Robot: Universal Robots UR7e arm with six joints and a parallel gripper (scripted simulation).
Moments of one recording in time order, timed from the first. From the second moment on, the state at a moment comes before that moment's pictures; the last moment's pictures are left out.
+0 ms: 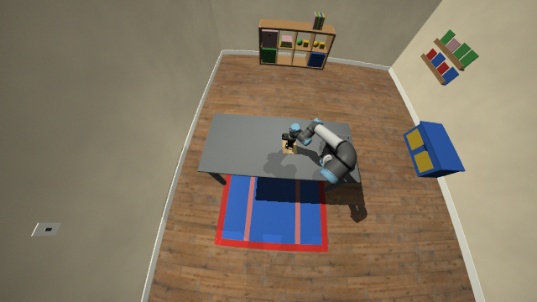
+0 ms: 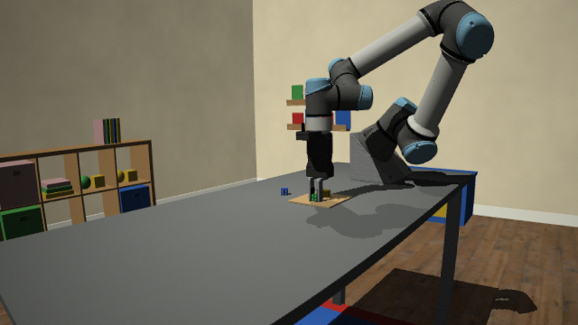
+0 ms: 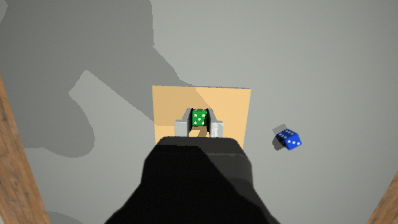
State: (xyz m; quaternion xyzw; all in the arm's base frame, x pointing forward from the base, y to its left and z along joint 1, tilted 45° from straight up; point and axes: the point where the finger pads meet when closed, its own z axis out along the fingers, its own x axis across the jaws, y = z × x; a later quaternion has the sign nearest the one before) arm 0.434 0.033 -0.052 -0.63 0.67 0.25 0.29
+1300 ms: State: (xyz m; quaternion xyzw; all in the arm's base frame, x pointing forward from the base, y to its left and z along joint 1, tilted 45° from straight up) arm 0.434 0.033 -0.052 -0.63 0.67 0.25 0.29
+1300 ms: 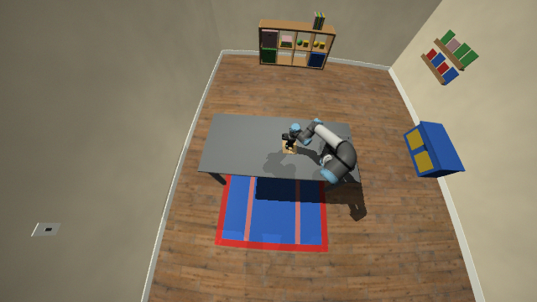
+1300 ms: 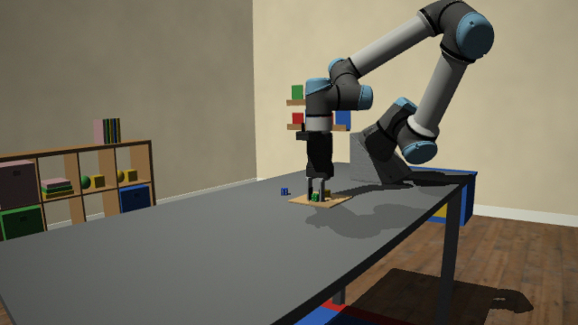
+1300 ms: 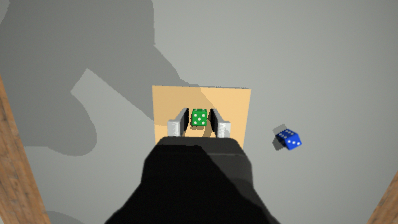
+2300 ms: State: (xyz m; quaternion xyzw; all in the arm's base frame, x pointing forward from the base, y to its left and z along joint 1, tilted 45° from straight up) arm 0.429 -0.022 0.003 -0.63 0.67 0.25 0.29
